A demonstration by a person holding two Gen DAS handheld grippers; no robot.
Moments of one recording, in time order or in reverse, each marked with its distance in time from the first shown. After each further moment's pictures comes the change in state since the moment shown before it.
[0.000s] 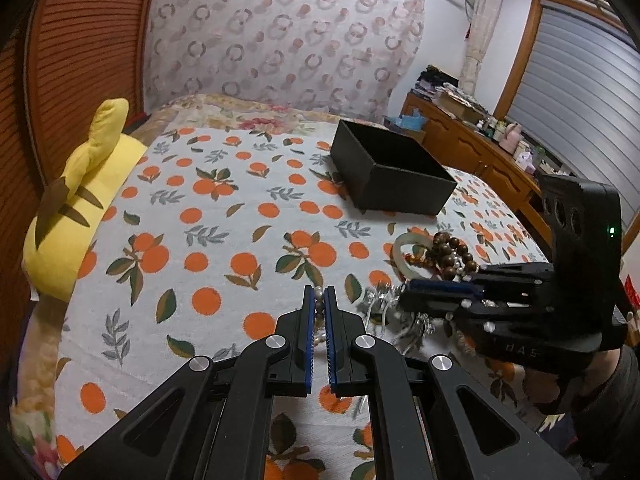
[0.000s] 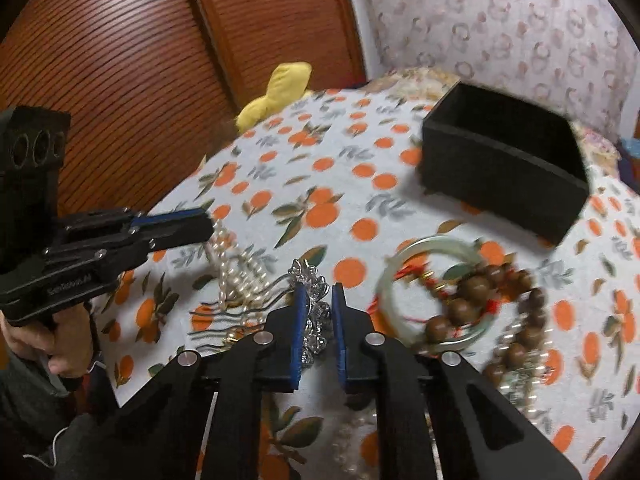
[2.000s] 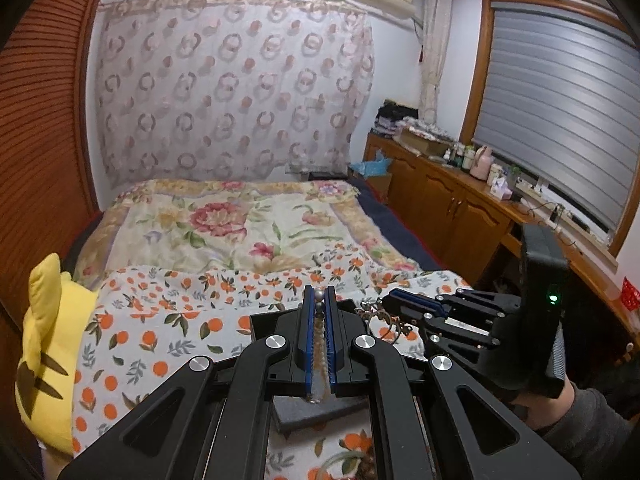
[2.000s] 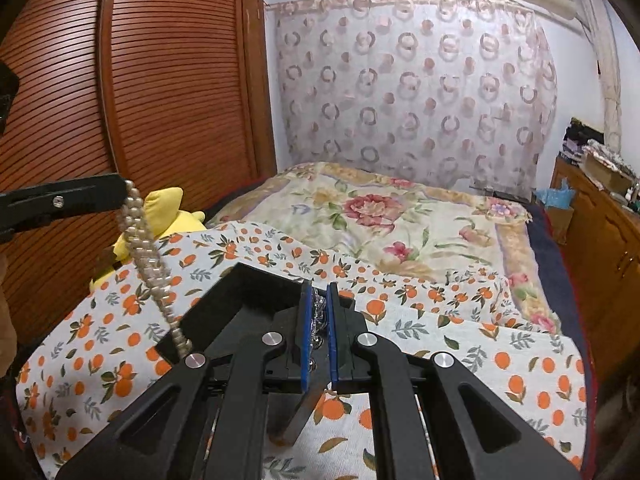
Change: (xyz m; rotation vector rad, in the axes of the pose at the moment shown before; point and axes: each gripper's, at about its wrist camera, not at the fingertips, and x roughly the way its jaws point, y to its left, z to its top) left arm 0.056 -0.095 0.190 0.156 -0.144 -0.063; right arm -0.053 -0.157 0.106 0.037 -0.294 -0.282
